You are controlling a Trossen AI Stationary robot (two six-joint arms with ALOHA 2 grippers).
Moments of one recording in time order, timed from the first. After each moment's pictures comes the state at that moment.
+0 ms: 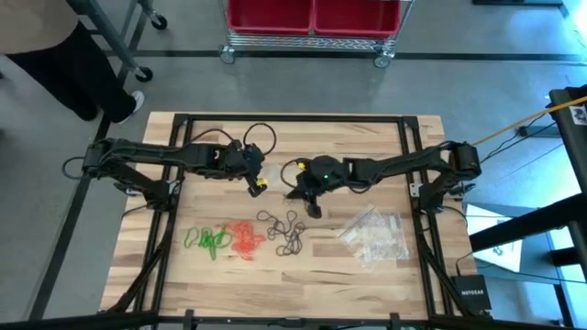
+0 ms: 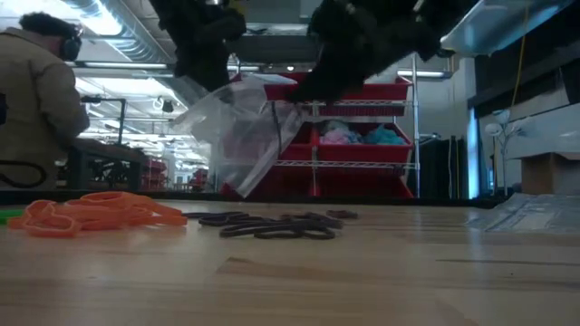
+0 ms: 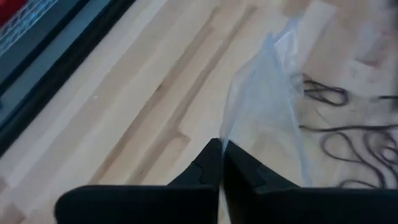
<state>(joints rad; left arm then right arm) 0.05 1.39 1.10 -0.68 -0.41 -0.36 -0.05 1.67 0.99 0.10 -0.23 -0.01</state>
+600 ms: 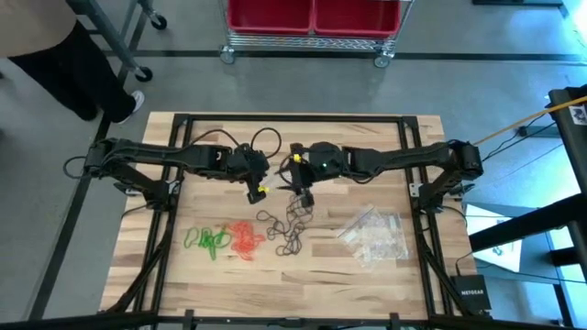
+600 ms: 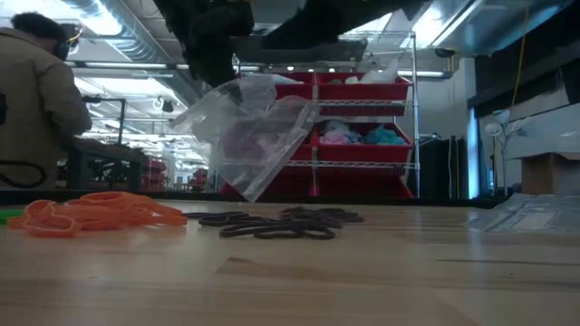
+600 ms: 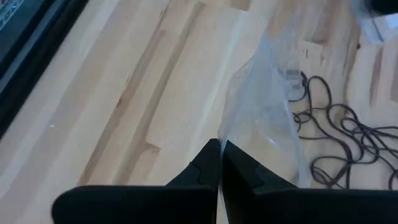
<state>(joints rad) 0.05 1.41 1.10 -0.63 -0.28 -0.20 -0.04 1.65 1.22 -0.01 -0.11 -0.41</state>
